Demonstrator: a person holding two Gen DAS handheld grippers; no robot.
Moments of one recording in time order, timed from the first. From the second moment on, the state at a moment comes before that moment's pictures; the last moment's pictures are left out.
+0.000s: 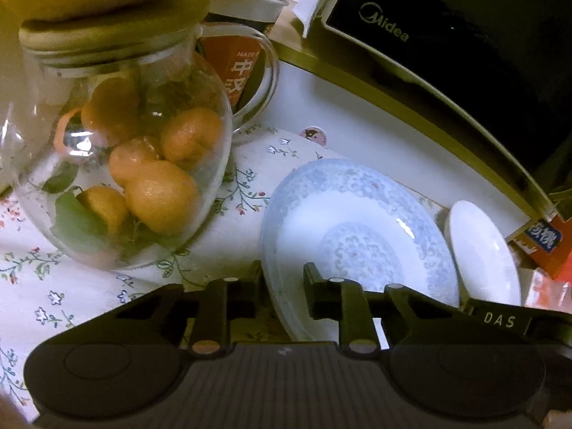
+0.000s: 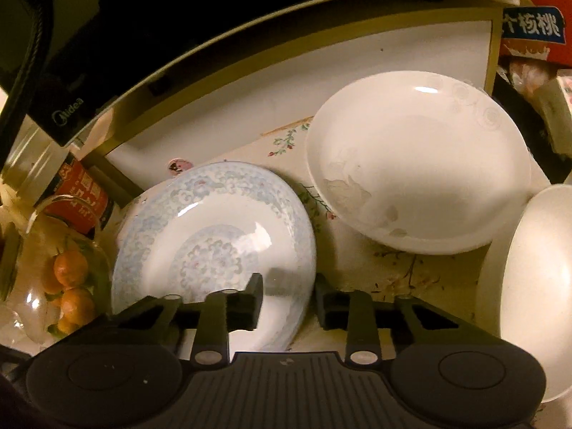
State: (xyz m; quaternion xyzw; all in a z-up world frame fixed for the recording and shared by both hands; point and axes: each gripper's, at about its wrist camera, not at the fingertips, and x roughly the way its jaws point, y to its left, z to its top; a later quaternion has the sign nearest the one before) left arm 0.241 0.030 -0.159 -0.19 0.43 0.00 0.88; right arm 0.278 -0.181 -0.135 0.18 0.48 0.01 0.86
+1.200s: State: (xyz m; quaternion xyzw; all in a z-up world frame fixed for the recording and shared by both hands) left arm 0.052 0.036 -0.028 -0.14 0.35 0.00 0.92; right arm 0.094 -0.178 -0.011 0.16 0.40 0.07 0.90
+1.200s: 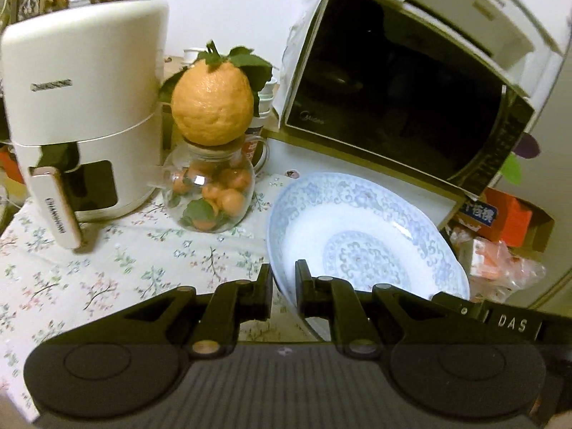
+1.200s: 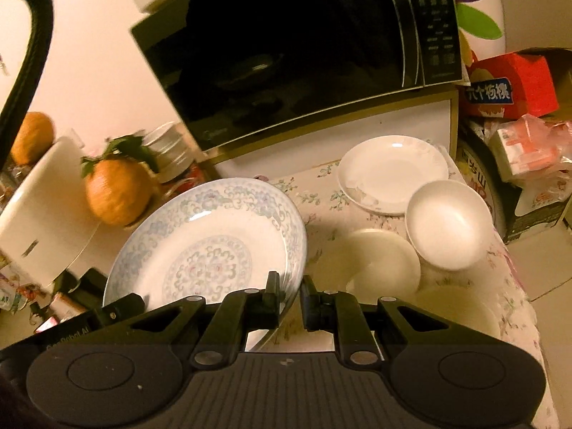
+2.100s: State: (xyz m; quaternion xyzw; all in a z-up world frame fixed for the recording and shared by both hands) left arm -0.043 0.070 -0.087 -0.11 0.43 0.03 0.89; right arm -0.006 -0.136 -0.065 0.09 0.49 0.11 0.86
